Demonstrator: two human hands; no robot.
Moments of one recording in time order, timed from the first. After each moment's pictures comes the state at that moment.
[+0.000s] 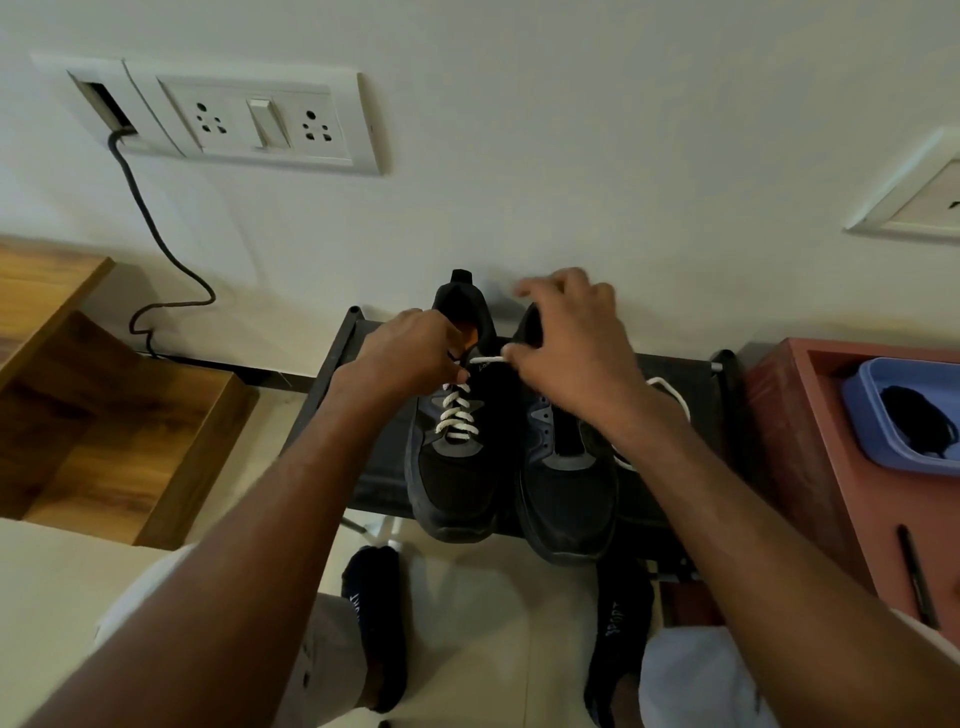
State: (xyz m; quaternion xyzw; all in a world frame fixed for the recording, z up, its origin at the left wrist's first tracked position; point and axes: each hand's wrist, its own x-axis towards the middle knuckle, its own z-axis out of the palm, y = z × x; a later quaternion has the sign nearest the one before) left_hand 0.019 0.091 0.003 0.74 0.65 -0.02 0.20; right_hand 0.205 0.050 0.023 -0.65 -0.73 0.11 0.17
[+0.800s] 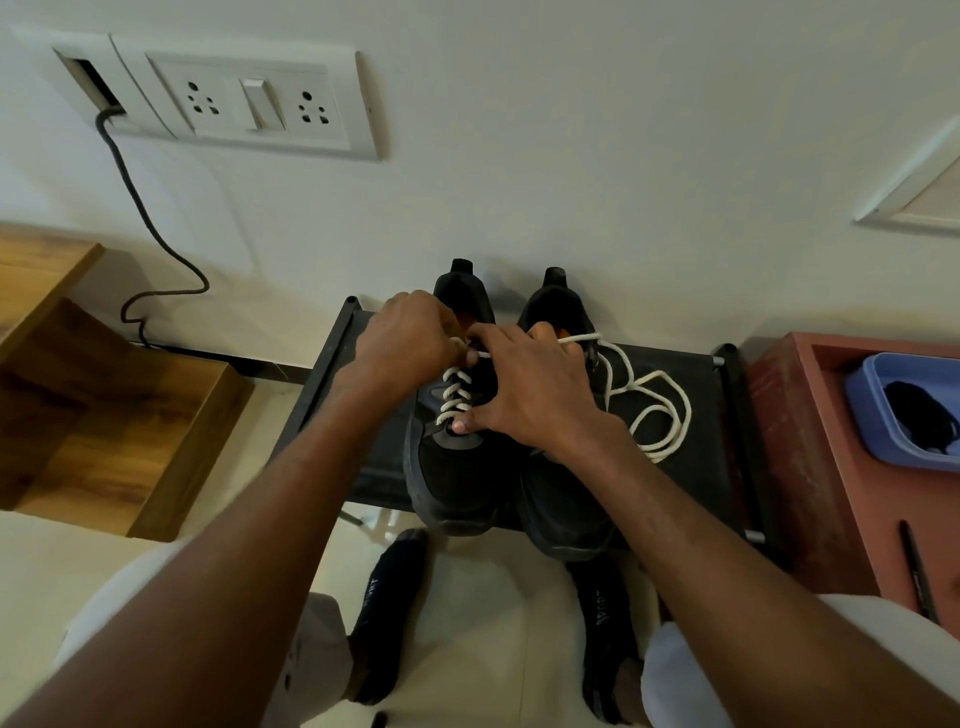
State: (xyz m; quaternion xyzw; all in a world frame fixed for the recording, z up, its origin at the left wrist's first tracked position) left_hand 0.024 0.082 0.011 0.66 0.70 0.09 0.26; right_hand 0.175 0.040 -0.019 -0.62 -0.78 0.12 0.05
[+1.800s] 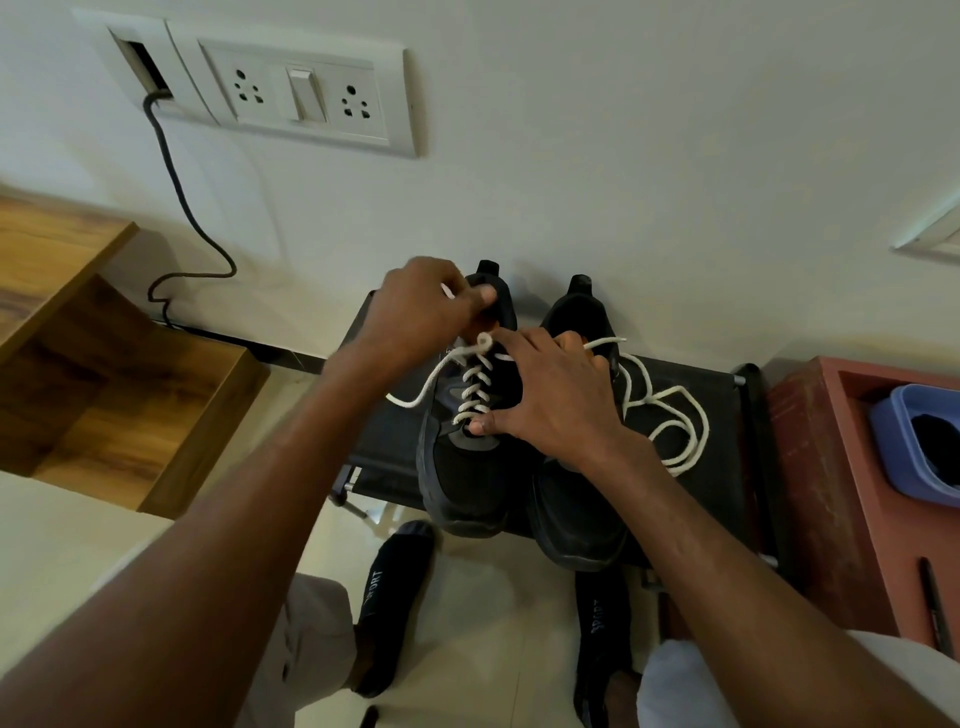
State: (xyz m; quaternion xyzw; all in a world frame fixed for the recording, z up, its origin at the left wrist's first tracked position) left_hand 0.011 0.082 0.030 0.62 0.68 0.24 0.30; right_hand 0.180 0.037 -0.024 -0.61 -0.78 0.13 0.06
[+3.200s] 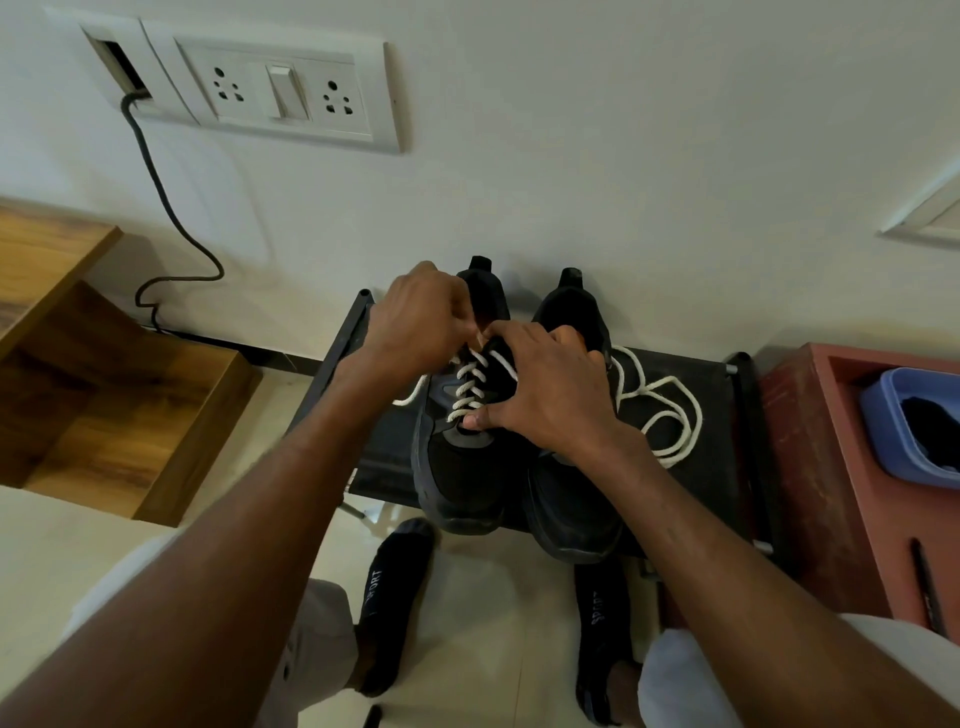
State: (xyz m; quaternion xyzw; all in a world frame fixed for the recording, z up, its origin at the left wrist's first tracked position) left_hand 0.017 0.088 0.013 0.70 0.66 0.16 0.22; right_hand 0.181 0.035 -0.019 -0.63 -0.76 0.15 0.08
